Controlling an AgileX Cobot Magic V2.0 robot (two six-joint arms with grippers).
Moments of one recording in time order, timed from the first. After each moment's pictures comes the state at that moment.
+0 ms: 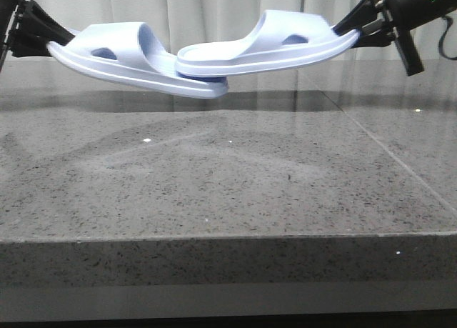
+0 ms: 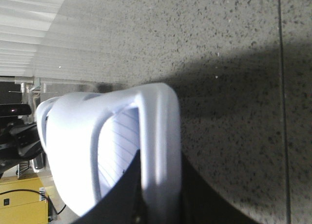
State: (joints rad) left arm 0.17 2.03 -1.59 -1.24 1.20 0.55; right arm -0.09 2.00 -1.56 1.22 1.01 -0.40
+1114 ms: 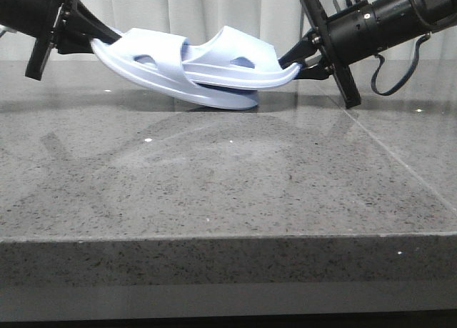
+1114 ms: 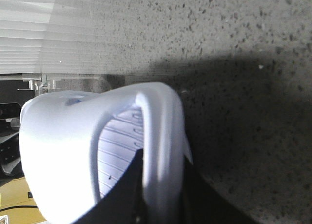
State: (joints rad) left arm 0.02 2.03 -1.59 -1.30 1.09 0.52; right arm 0.05 2.10 -1.57 1.34 0.93 -0.41
